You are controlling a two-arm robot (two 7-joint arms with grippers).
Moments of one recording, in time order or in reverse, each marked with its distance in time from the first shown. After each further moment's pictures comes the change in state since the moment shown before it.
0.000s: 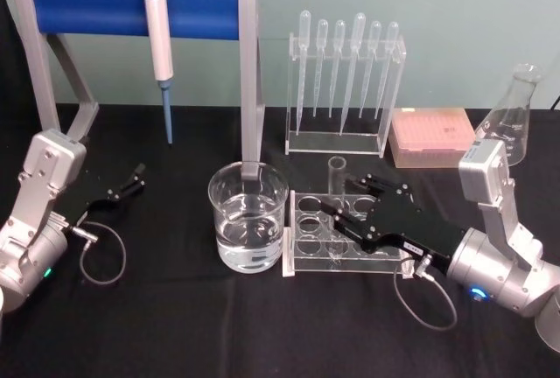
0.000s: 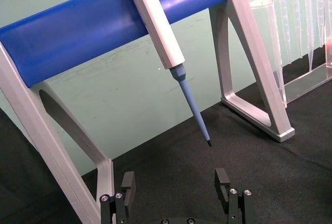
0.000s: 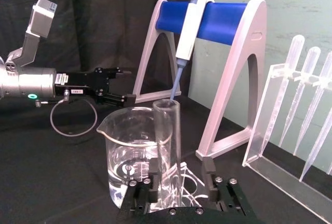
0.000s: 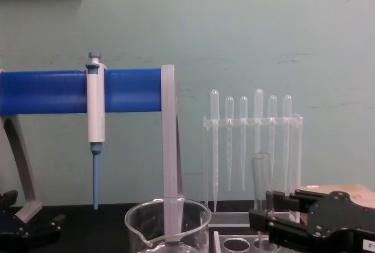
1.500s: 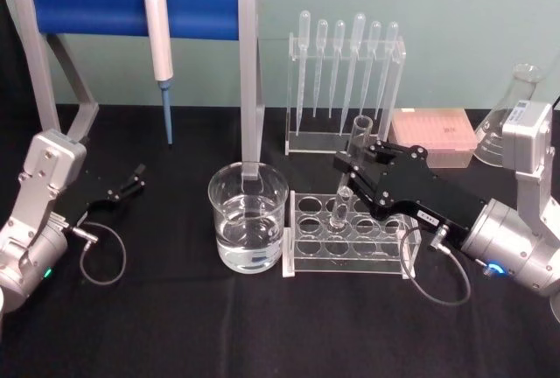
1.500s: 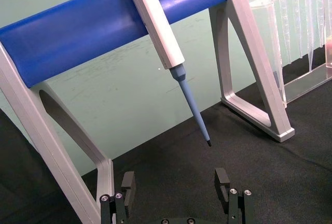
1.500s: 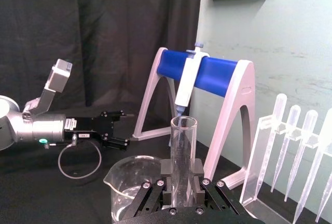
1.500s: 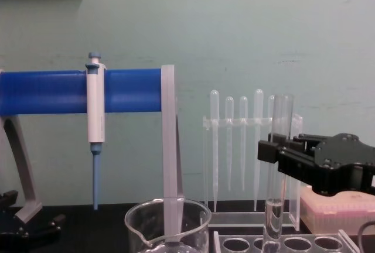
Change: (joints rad) left arm 0.000 0.000 0.000 0.000 0.000 0.000 0.000; right arm -0.013 0.034 0.041 -0.124 0.084 0.003 -0.006
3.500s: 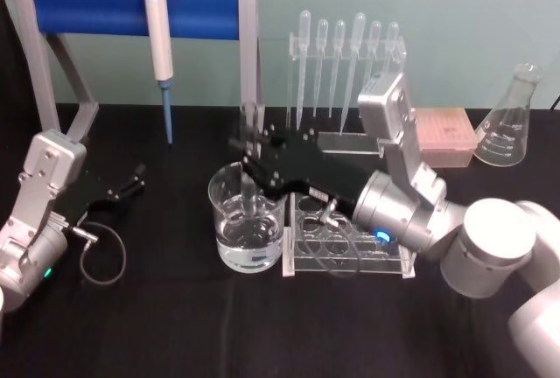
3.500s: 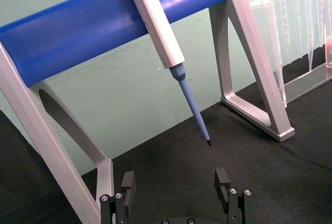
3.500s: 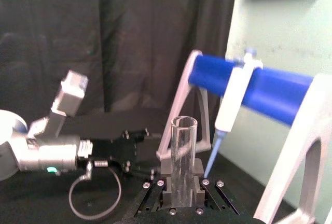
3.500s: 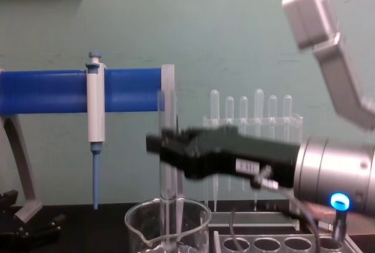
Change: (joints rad) left arm 0.000 0.000 0.000 0.000 0.000 0.000 0.000; right arm 0.192 -0.213 -0.163 0.132 -0.117 0.085 -0.039
